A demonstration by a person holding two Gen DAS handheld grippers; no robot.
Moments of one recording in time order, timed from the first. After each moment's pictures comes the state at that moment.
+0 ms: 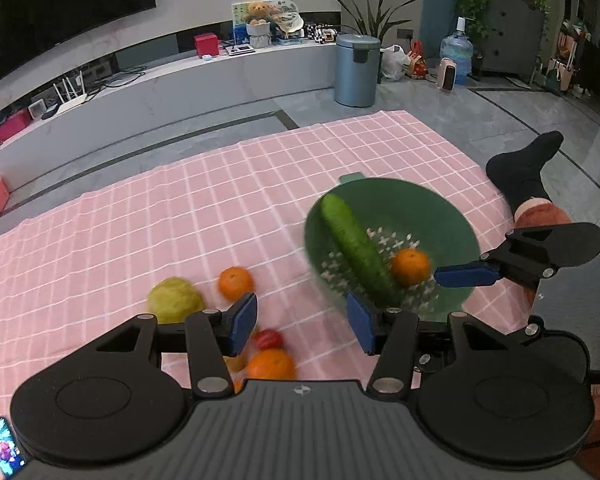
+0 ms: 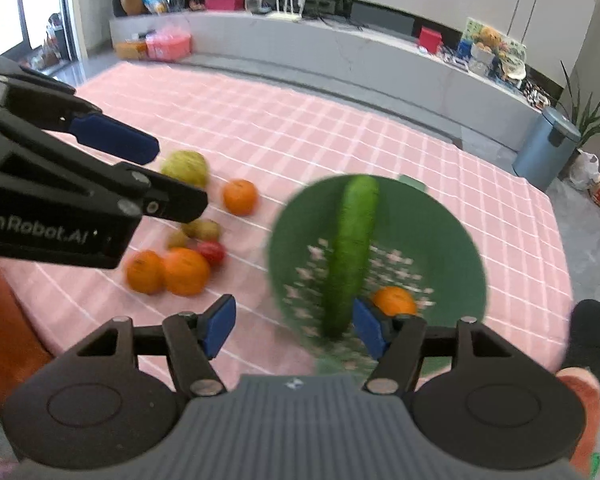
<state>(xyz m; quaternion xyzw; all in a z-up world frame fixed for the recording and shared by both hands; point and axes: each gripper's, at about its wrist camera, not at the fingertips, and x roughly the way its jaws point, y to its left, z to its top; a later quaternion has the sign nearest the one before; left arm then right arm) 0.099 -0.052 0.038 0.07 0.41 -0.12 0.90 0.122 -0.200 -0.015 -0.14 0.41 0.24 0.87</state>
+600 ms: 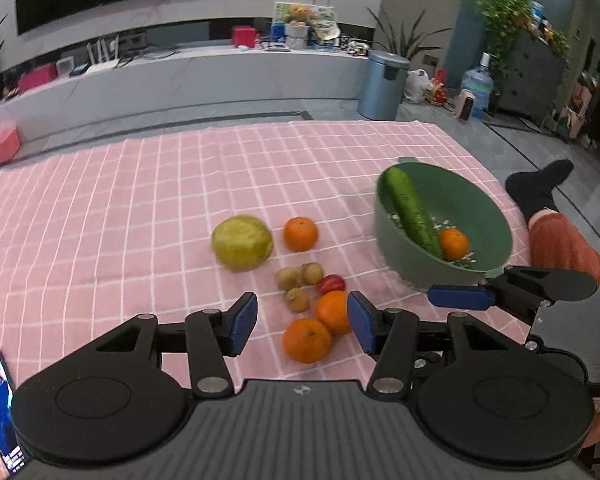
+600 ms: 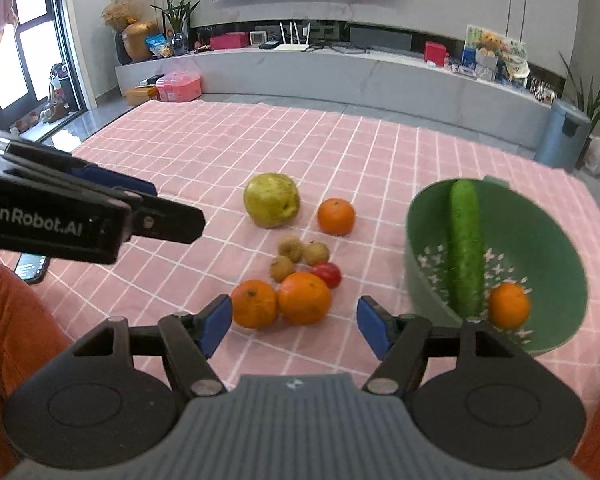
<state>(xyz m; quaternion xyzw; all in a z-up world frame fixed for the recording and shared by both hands) 0.067 0.044 0.007 -0.01 0.41 -0.11 0.91 0.080 -0.125 -0.041 -0.07 0.39 0.25 0.89</state>
